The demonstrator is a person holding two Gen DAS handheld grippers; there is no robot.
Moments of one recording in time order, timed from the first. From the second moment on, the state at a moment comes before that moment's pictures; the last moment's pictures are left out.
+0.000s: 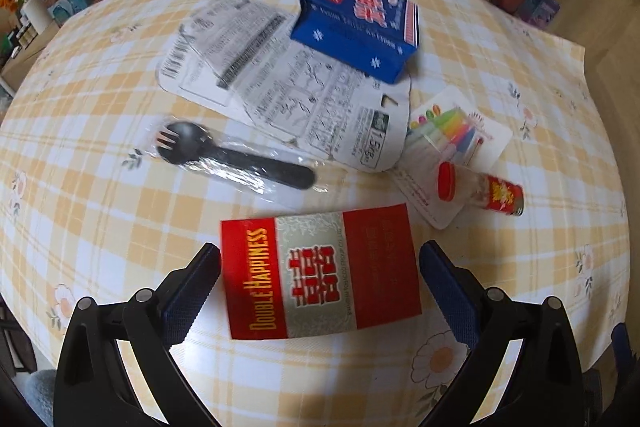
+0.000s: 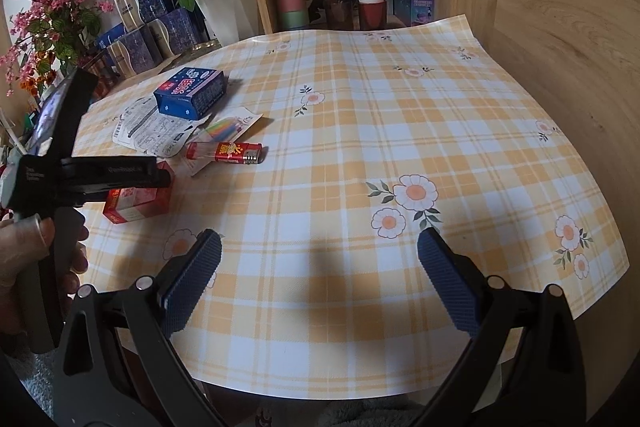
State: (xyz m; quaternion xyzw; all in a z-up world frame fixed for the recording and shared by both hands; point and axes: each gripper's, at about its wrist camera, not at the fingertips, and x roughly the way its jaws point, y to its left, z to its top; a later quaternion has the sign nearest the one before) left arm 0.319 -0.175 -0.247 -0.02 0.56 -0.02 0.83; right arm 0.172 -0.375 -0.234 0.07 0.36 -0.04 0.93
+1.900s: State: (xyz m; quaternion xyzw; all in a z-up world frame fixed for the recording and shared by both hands) left arm 0.171 0.024 -0.184 -0.15 0.46 -0.14 0.86; right arm 0.306 -0.286 -0.262 -0.11 0.49 0.18 0.84
